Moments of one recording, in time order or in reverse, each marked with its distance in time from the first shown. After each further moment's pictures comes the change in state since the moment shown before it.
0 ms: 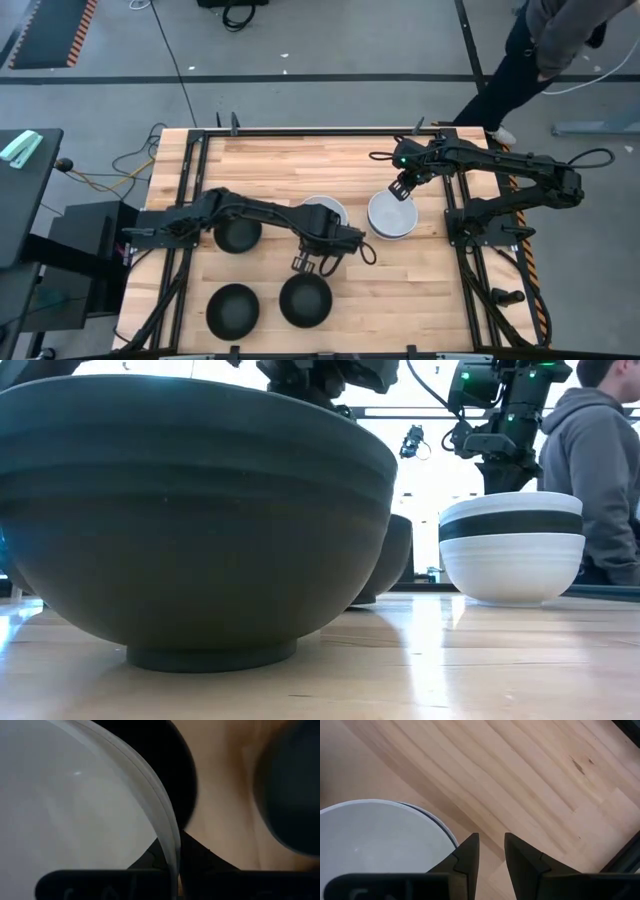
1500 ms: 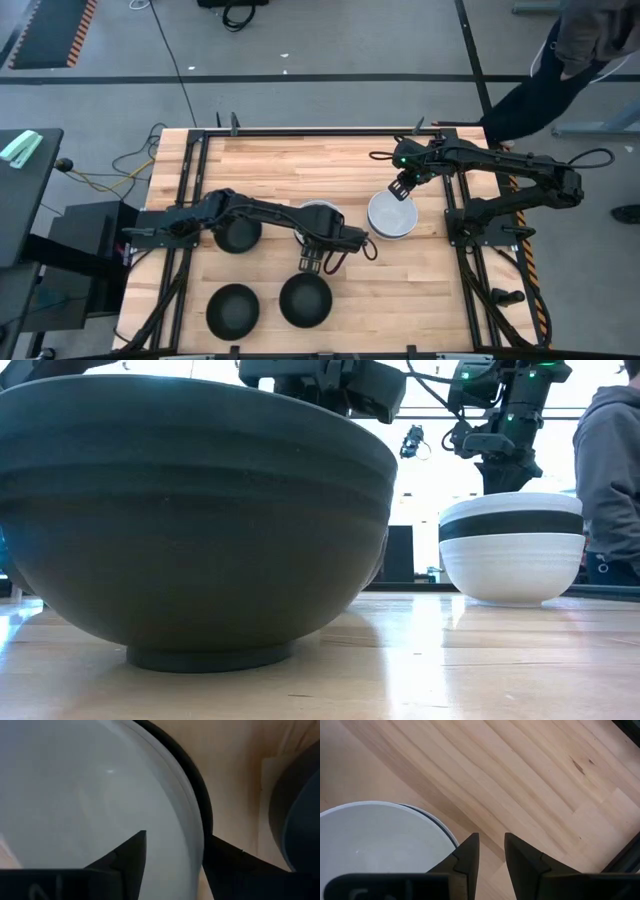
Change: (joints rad) left arm 0.009 0.038 0.001 0.005 -0.009 -0.139; right arm 0.000 0.000 0.000 0.004 0.000 0.007
